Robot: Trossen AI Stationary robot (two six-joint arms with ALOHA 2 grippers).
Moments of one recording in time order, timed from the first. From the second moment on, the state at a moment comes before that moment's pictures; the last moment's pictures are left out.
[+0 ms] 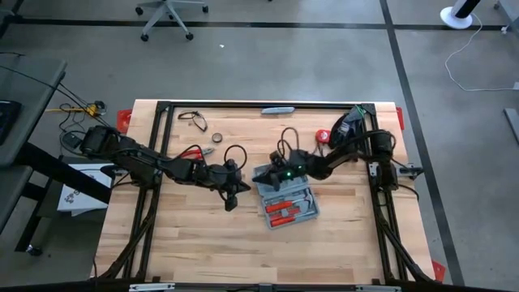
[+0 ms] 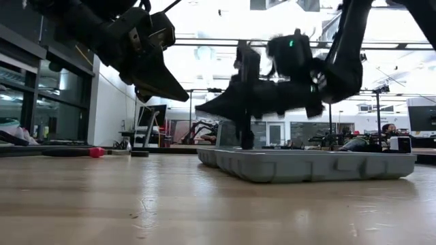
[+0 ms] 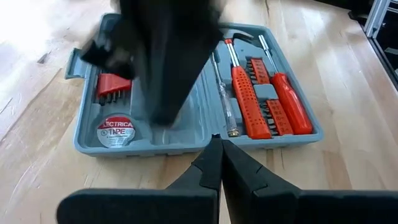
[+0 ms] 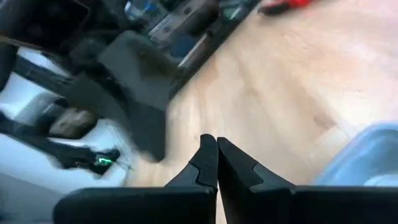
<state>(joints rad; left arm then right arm) -0.16 1.45 0.63 0.23 -0.14 -0.32 -0.08 2.04 0.76 1.09 -0.28 0.83</state>
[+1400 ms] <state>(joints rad) -0.16 1.45 0.63 0.22 -0.15 -0.31 -0.12 1.94 0.74 1.23 -0.35 0.83</state>
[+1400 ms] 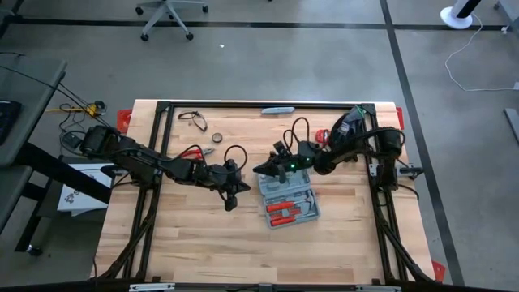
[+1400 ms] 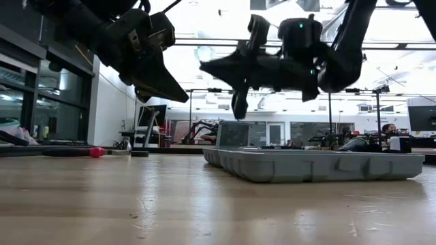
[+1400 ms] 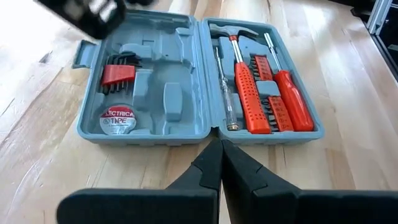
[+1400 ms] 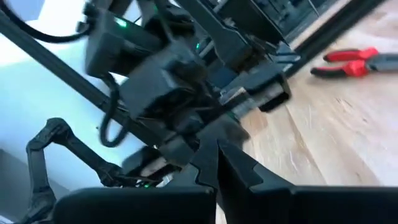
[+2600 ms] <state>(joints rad) -0.16 1.45 0.63 0.21 -0.17 -0.31 -0.09 1.87 0.74 0.94 -0.28 0.70</state>
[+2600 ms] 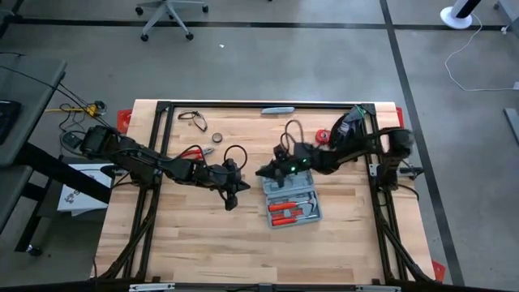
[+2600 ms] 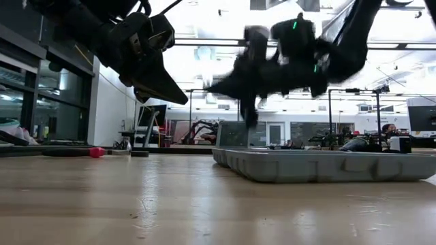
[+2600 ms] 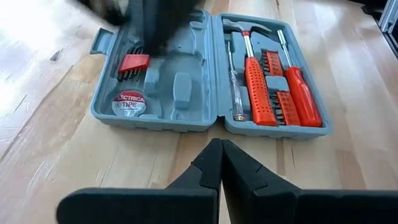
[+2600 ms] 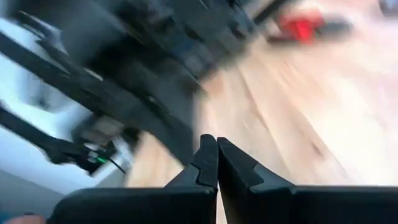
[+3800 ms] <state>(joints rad) 0.03 1.84 0.87 0.44 0.04 -0.25 -0.06 1.60 0.74 0.11 0.04 0.29</state>
